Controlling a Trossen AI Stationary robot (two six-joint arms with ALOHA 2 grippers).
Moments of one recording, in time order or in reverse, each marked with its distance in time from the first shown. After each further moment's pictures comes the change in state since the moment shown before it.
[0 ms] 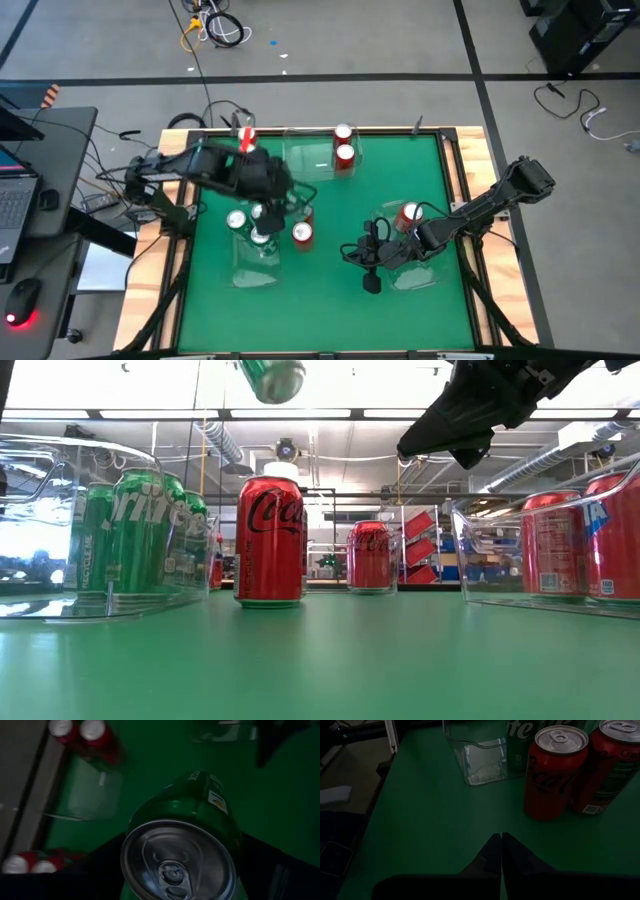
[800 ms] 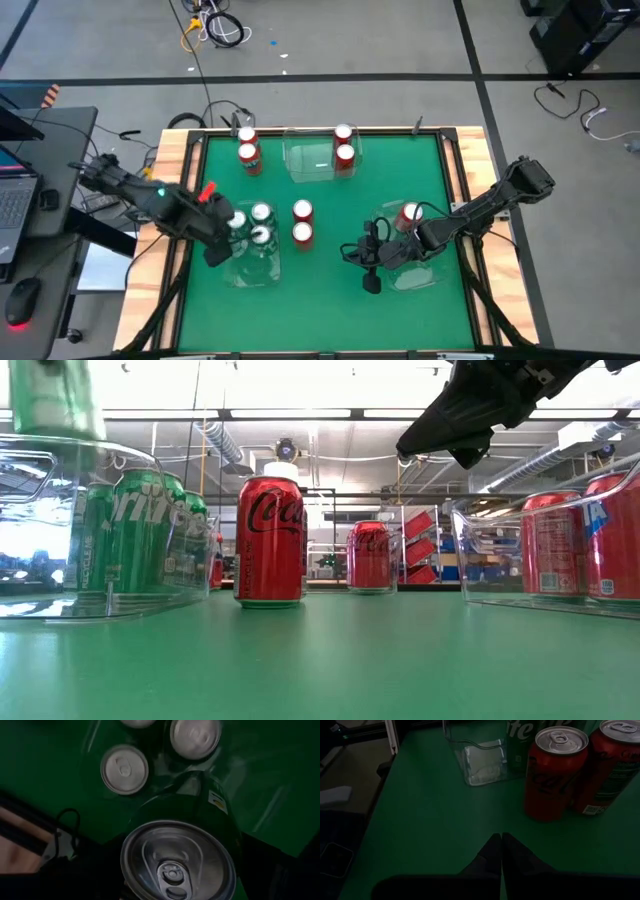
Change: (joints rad) left arm -0.314 -0.457 -0.782 0.003 0.149 -0.686; right arm 0.000 0.000 0.000 0.006 0.000 0.000
